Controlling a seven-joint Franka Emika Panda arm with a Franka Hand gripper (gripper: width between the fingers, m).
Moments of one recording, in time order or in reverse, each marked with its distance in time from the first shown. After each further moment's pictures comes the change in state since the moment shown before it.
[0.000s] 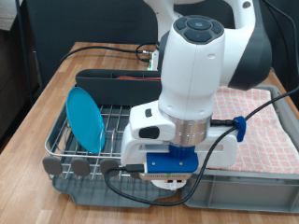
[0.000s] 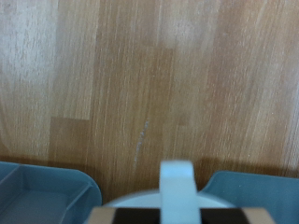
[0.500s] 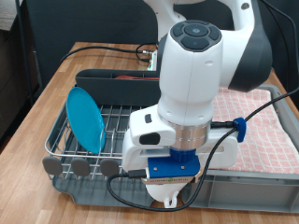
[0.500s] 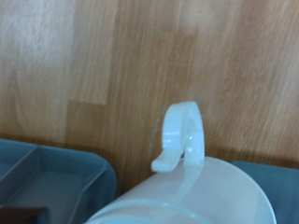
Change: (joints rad) arm -0.032 0.019 0.036 0.062 0.003 -0.099 -0.031
